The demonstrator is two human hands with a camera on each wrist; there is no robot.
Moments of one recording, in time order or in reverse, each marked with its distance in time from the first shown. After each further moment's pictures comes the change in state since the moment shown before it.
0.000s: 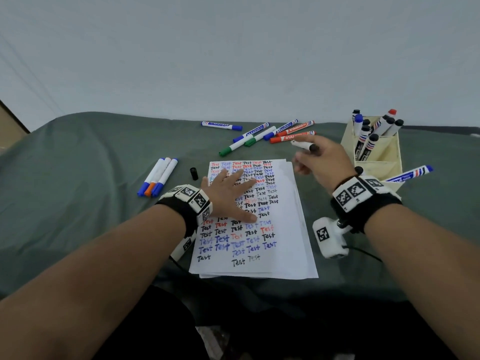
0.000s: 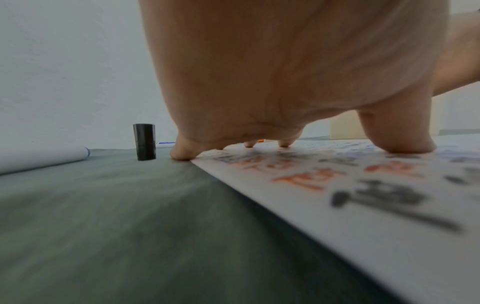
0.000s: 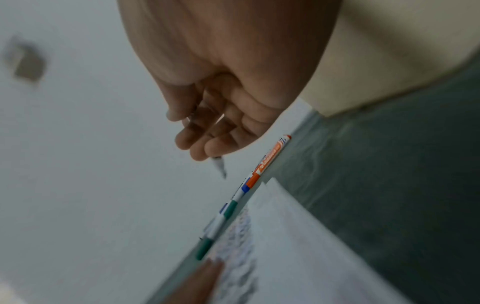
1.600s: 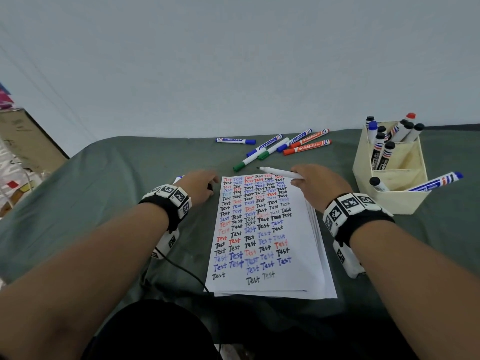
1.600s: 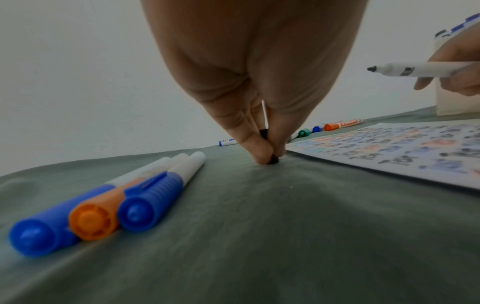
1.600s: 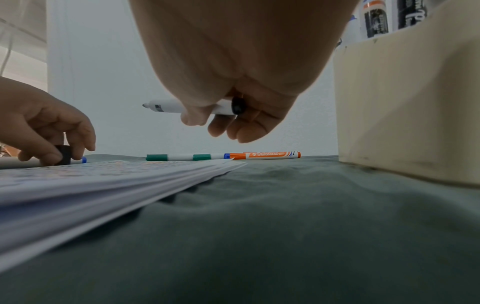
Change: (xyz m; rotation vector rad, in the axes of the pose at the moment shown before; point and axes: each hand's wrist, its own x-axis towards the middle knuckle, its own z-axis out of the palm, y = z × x) left_hand 0.003 -0.089 -0.032 -0.059 0.405 -0.224; right_hand 0.018 0.022 0.024 -0.944 -0.218 -0.139
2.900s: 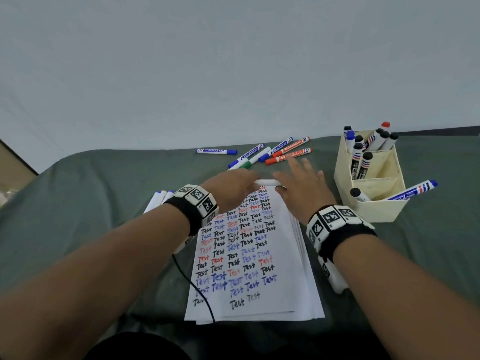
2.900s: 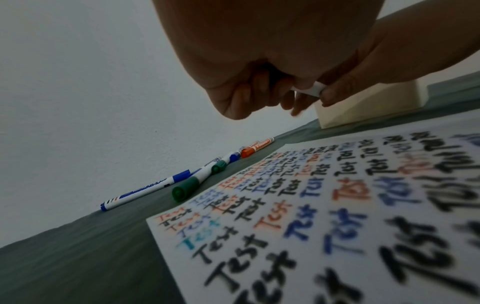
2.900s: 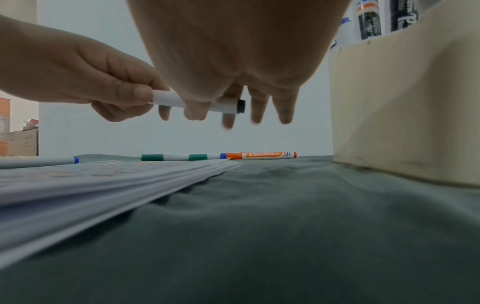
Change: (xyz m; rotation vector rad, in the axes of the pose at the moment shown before) left_hand 0.028 0.114 -0.016 -0.024 0.046 0.480; right_hand -0.004 -0.001 -0.002 -0.195 0.013 0.030
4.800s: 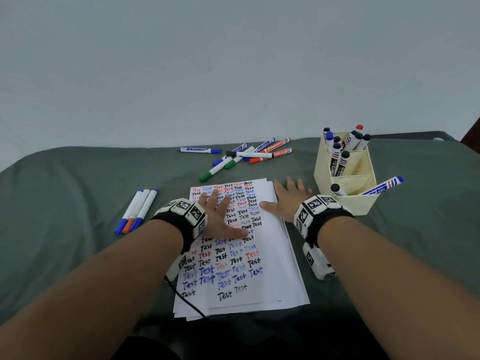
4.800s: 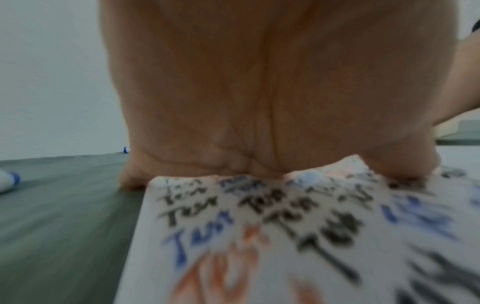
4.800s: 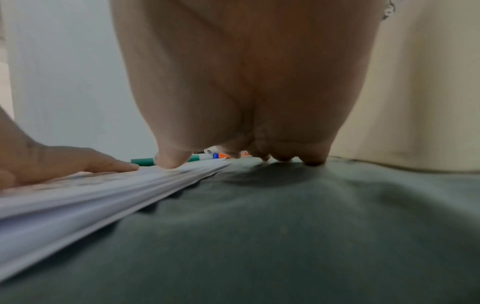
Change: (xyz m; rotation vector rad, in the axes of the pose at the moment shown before) left_hand -0.039 0.001 0.037 0.111 -0.666 -0.441; right_hand -0.003 0.011 0.017 -0.063 -0.409 0.301
